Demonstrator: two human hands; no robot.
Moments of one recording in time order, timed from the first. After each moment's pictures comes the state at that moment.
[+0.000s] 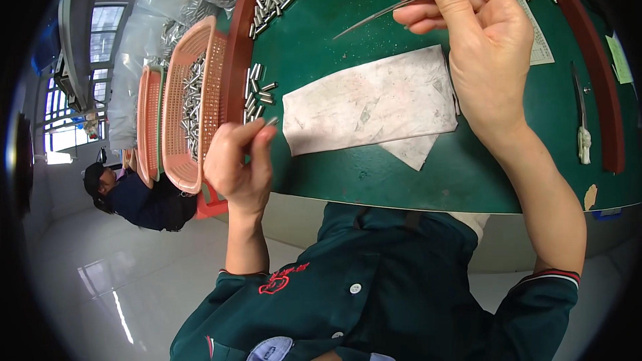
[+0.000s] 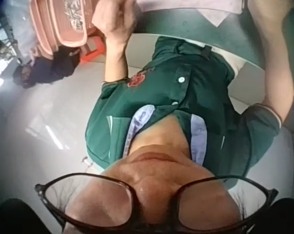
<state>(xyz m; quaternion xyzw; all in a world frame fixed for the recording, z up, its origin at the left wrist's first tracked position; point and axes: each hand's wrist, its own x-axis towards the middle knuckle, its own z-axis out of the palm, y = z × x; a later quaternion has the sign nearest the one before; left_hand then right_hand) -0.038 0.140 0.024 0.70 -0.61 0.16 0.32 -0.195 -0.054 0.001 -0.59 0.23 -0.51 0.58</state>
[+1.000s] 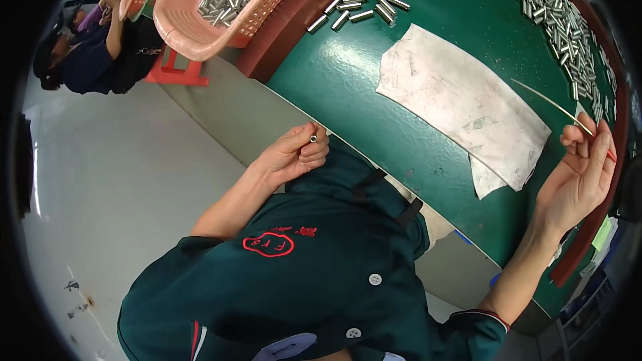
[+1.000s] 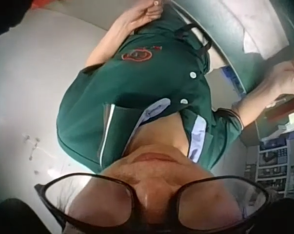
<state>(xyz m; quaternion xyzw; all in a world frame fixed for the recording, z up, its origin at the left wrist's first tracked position) -0.054 0.286 -0.101 0.29 0.07 -0.61 0.73 -0.203 -0.066 -0.022 -0.59 0.23 -0.42 0.65</state>
